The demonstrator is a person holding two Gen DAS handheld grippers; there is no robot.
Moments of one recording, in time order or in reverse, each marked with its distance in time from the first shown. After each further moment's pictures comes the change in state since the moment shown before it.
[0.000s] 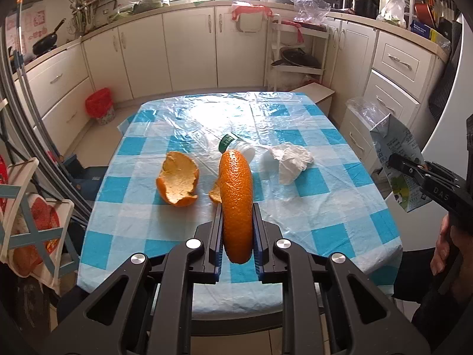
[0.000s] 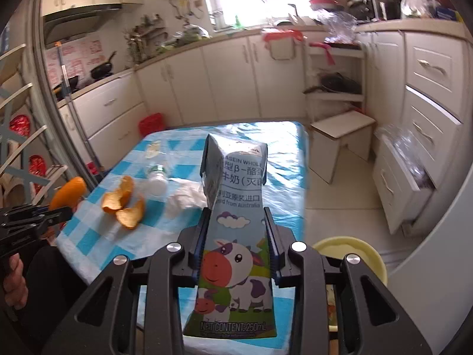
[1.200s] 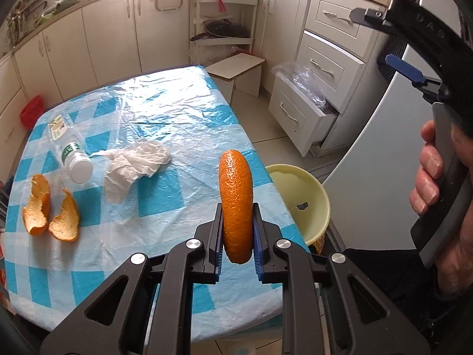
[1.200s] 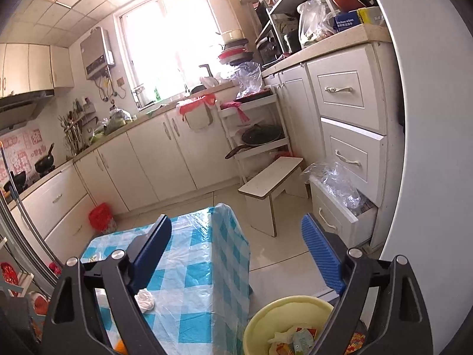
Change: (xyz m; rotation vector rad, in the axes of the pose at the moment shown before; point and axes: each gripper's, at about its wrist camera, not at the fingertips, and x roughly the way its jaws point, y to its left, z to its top) left arm 0.073 -0.173 0.018 0.136 0.127 -0.242; right arm -0.046 -0.101 0.072 0.274 -0.341 -0.207
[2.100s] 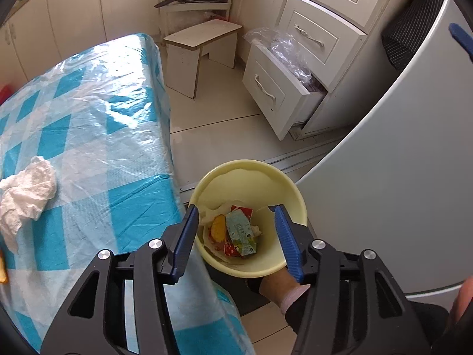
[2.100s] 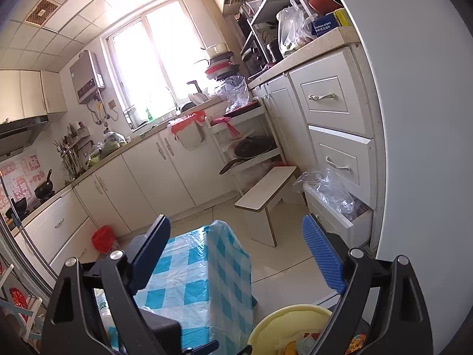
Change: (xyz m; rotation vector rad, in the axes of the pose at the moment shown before) left arm 0.107 -0.062 0.040 0.003 0.146 -0.081; right arm -0.010 -0.021 0.012 0.084 -0.050 -0.007
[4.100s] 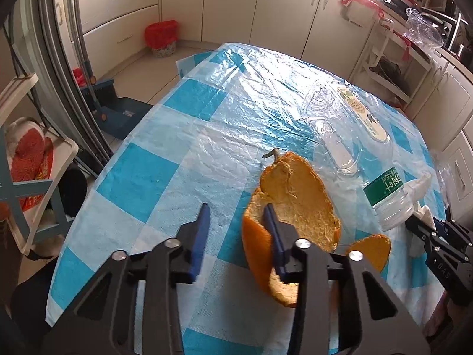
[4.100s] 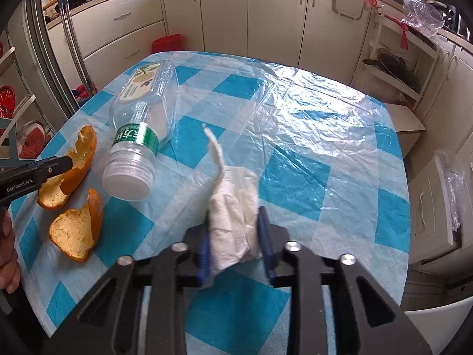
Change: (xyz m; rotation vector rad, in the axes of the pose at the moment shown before) left arm -0.112 0.372 -0.088 -0.586 -0.173 0.413; right arm 0.154 0.215 -0.196 -0.668 0.687 0.234
